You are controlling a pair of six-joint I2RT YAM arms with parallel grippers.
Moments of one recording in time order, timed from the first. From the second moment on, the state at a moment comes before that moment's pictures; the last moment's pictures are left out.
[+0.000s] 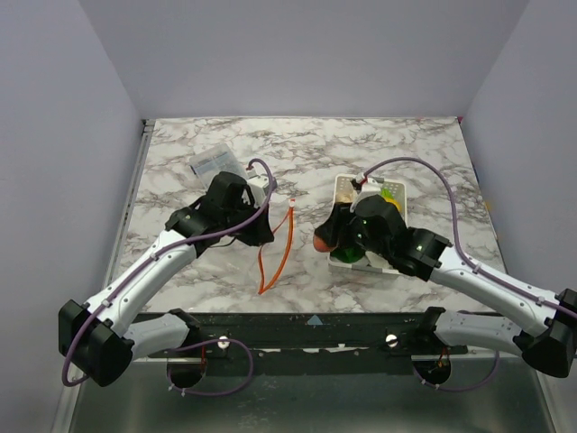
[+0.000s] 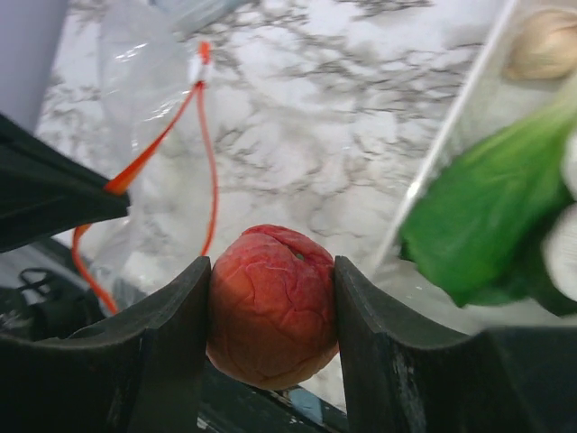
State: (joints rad) left arm -0.57 1.13 0.99 -0.63 0.35 -0.21; right arm 0.90 1.08 0.96 -0.48 0.29 0.63
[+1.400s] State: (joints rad) left arm -0.53 1.01 0.96 -0.57 0.39 -0.23; right arm 0.99 1.30 0.80 0.21 0.02 0.68
